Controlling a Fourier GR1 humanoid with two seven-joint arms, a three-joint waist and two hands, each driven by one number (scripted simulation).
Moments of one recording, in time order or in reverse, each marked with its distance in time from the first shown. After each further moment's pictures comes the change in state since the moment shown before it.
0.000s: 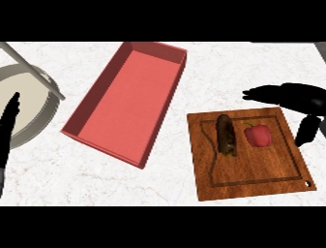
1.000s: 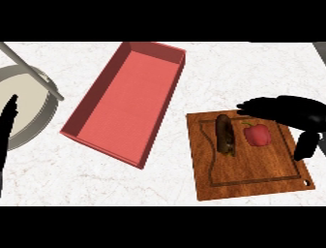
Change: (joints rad) left arm 0.023 -0.044 0.070 -0.022 -0.059 -0.056 -0.008; right arm 0.152 -0.007 -0.047 -0.290 0.026 0.090 0.075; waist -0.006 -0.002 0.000
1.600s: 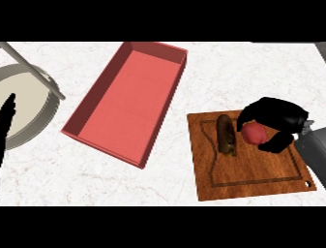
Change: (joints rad) left arm -0.011 -0.015 0.044 0.011 -0.021 -0.045 -0.010; right arm -0.006 0.146 -0.029 0.093 0.142 -0.098 0.043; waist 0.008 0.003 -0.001
